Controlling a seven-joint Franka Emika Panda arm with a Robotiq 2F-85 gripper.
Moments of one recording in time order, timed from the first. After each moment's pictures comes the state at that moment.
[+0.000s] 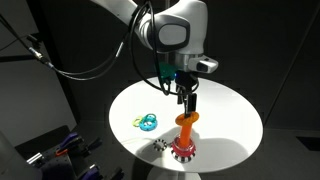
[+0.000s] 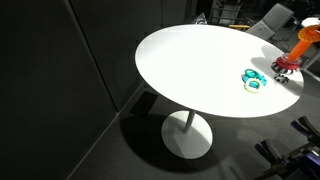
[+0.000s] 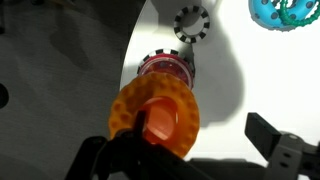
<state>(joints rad) -0.22 0.24 -0.24 -2.02 0.01 2.21 0.19</state>
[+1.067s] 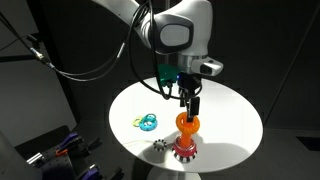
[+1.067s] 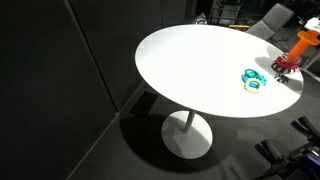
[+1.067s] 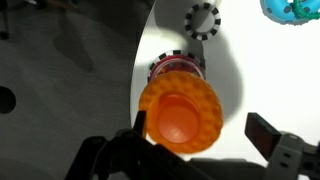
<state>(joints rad) -0.24 0.24 -0.26 -2.02 0.01 2.21 0.19</state>
